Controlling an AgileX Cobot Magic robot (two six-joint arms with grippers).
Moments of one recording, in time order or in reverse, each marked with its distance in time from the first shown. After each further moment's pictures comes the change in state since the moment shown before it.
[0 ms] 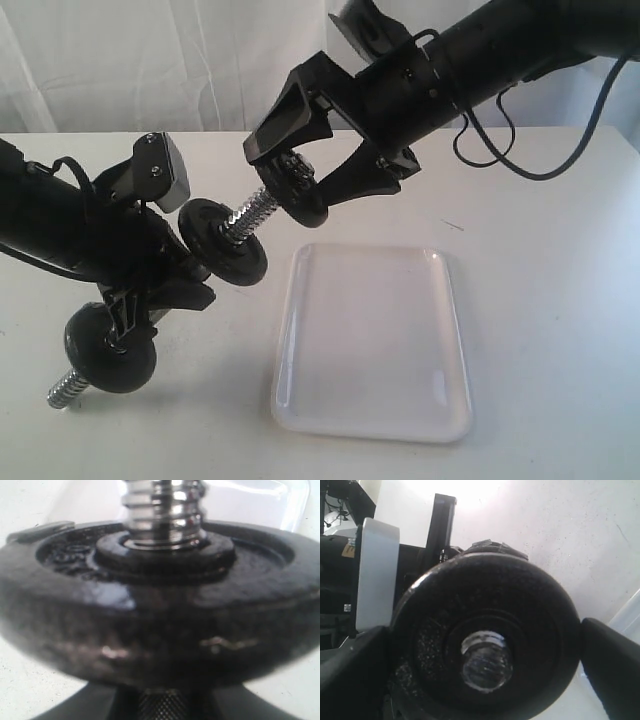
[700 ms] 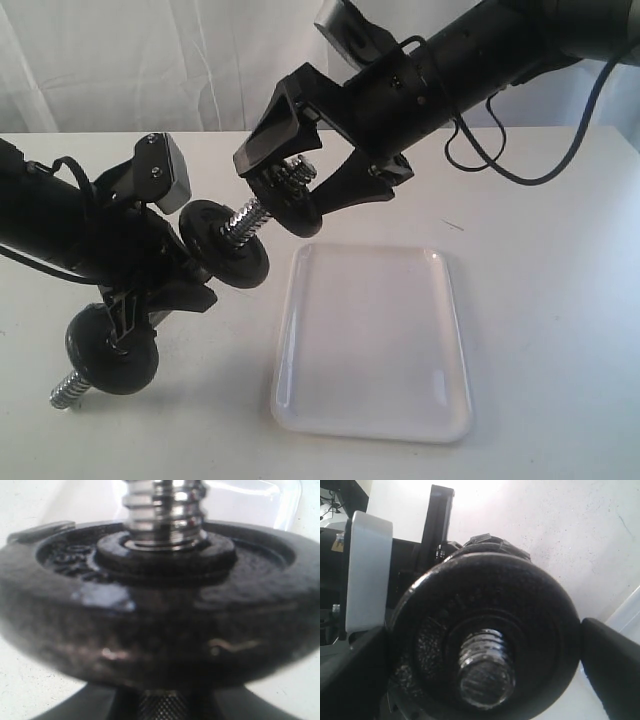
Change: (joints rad) left arm 0.000 0.000 0.000 -0.005 0.011 0.012; right arm 0.028 0.000 0.000 -0.028 -0.006 0.019
